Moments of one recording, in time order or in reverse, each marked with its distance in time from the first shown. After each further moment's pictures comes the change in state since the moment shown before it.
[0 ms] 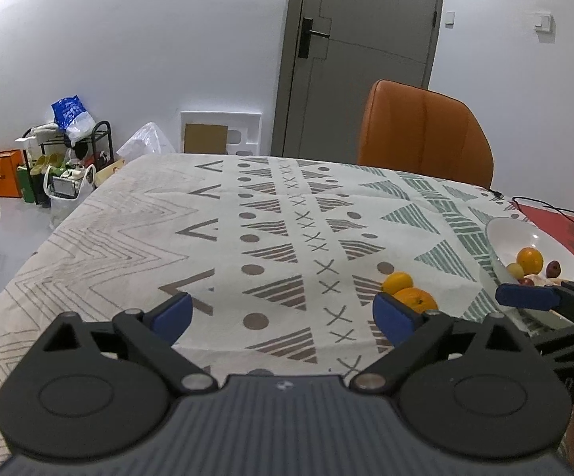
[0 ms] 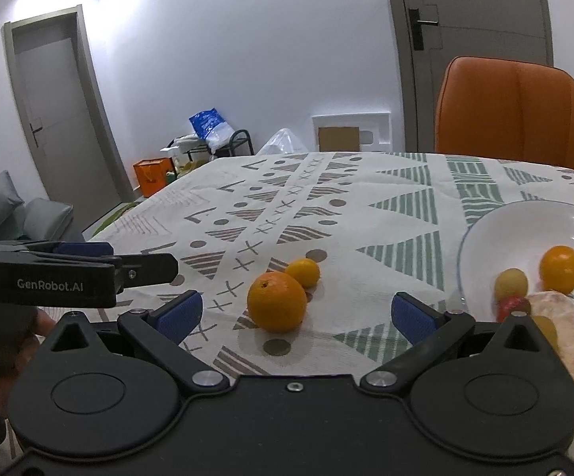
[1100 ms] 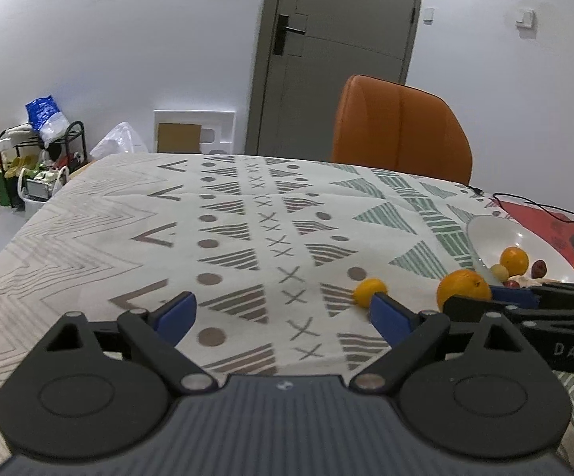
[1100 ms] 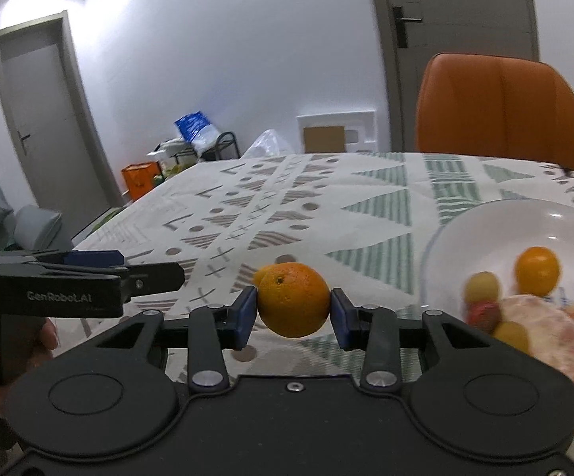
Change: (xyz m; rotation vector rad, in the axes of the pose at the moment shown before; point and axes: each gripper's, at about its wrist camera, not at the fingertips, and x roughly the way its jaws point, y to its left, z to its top) left arm 0.020 -0.017 0.005 0.024 0.003 -0.079; right arm -0.010 -0.021 0.004 0.032 -0.007 -0.034
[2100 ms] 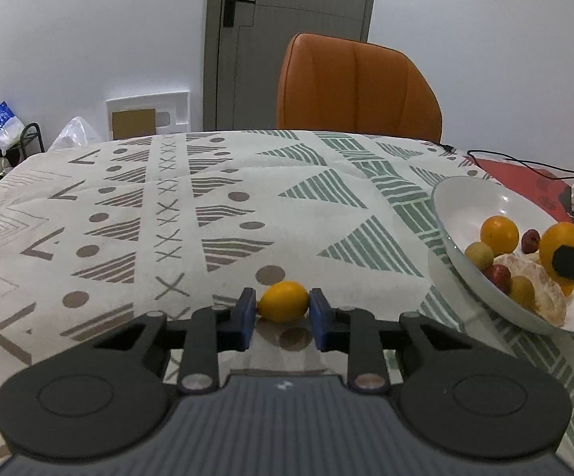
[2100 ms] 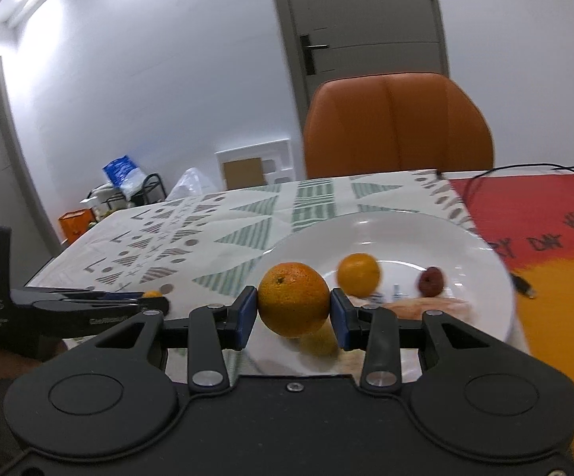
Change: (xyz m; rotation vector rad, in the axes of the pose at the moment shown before) left arm 0.064 -0.058 0.004 0.095 0.087 -0.067; right arm -0.063 -0.077 -0.008 0.123 -0.096 -0.202
